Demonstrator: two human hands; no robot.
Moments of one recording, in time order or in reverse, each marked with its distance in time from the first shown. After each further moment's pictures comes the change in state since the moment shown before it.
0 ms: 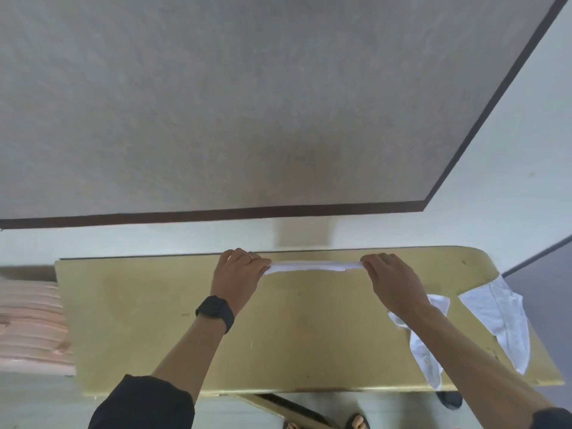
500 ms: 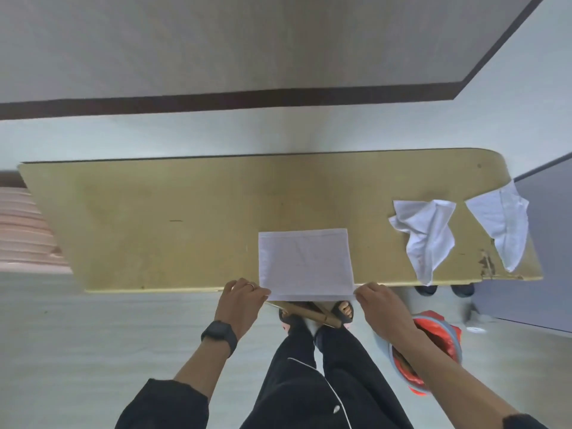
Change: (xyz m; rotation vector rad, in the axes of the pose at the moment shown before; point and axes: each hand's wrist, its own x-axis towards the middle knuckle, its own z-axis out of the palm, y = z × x) left_hand -0.223 0.059 0.084 -0.178 -0.584 -0.085; right_hand -0.217 0.017 0.112 -0.069 -0.677 0.055
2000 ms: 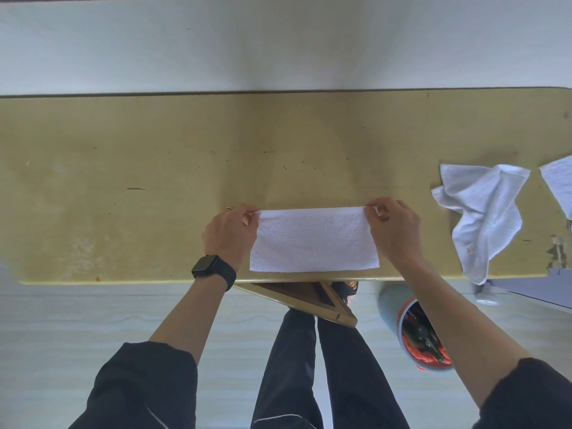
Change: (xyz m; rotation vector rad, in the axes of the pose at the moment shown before) left_hand 0.127 -0.041 0.026 -0.402 0.072 -0.560; right_hand 0.152 0.000 -0.008 0.535 0.365 0.383
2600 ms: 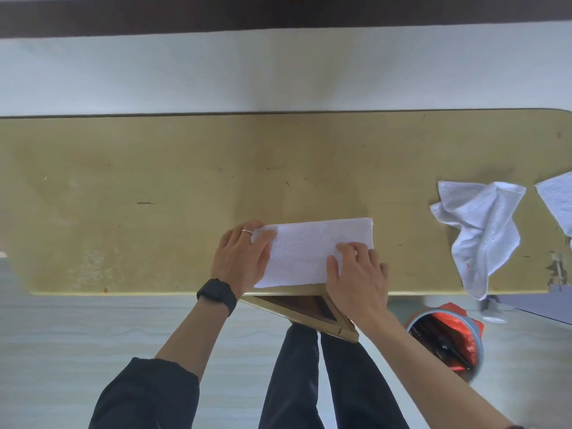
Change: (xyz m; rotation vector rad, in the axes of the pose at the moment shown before) left_hand -0.014 -0.024 0.018 0.358 0.130 0.552; right_hand -0.082 -0.042 0.034 -0.450 -0.140 -0.067
